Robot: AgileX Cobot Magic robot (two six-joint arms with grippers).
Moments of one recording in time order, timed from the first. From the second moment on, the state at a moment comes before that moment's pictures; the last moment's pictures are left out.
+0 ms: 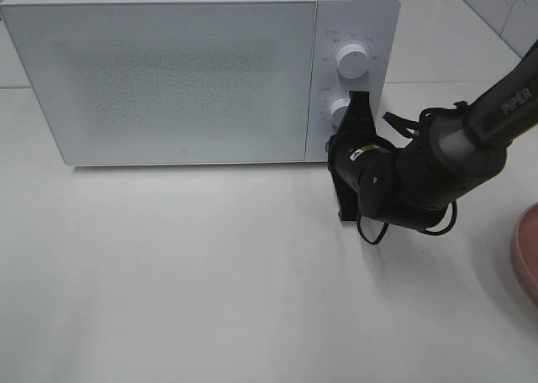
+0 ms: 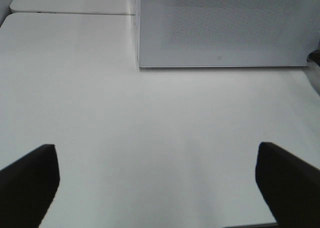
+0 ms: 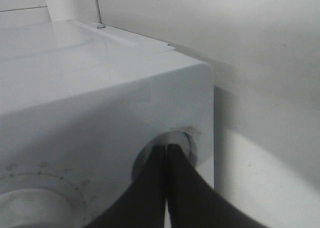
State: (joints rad) left arm 0.02 0.00 -0.52 -0.18 1.07 0.08; right arm 0.55 2.16 -0.91 0.64 -0.84 1.35
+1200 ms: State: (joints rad) left arm 0.02 0.00 -0.52 -0.18 1.07 0.08; right arm 0.55 2.19 -0.97 0.71 -0.81 1.24
